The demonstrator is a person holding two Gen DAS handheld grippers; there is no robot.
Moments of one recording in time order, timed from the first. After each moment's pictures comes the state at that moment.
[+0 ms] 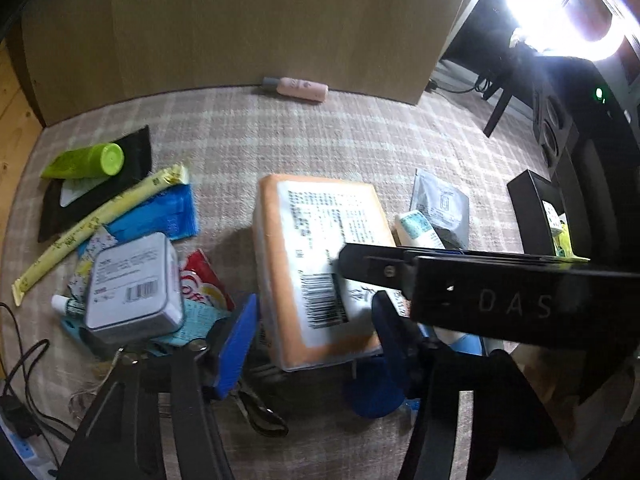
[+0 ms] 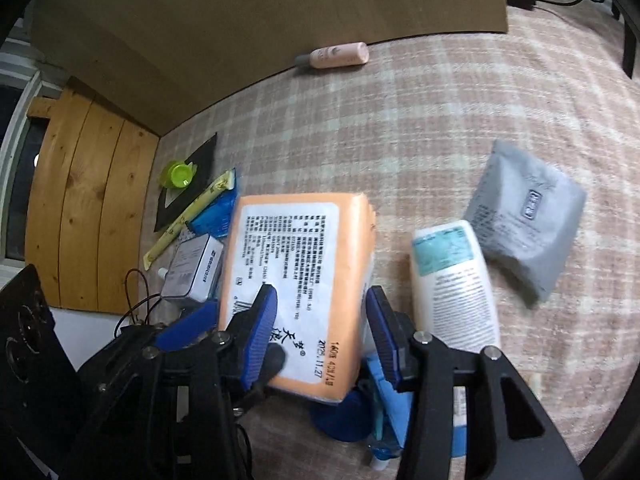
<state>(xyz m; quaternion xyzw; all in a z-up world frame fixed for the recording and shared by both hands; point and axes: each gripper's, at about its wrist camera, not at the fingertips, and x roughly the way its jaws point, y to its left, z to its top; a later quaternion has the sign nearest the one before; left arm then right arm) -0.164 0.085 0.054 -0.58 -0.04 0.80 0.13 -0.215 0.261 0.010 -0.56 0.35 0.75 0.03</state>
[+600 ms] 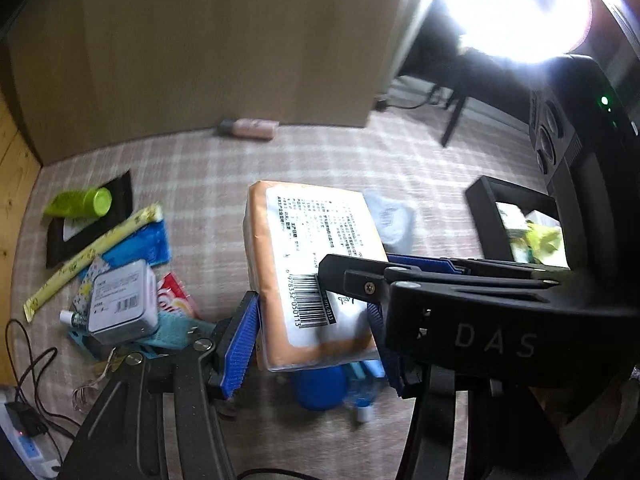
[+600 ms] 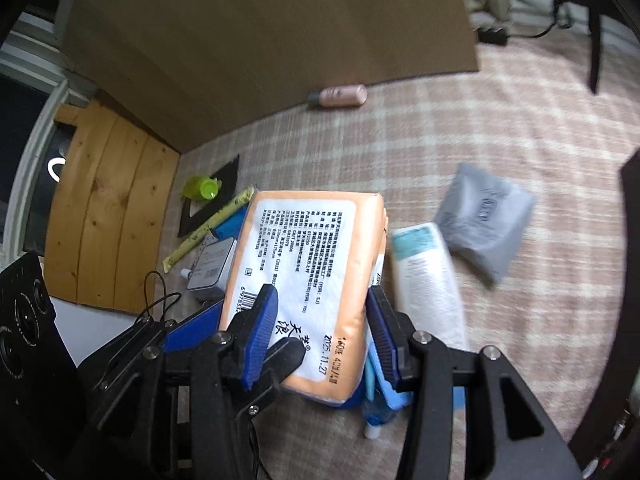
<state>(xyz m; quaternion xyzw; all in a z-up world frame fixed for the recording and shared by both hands) -0.148 0.126 0.106 -0.54 -0.01 0.82 0.16 -0.168 0.275 0.055 -0.51 0.35 0.79 0.04</state>
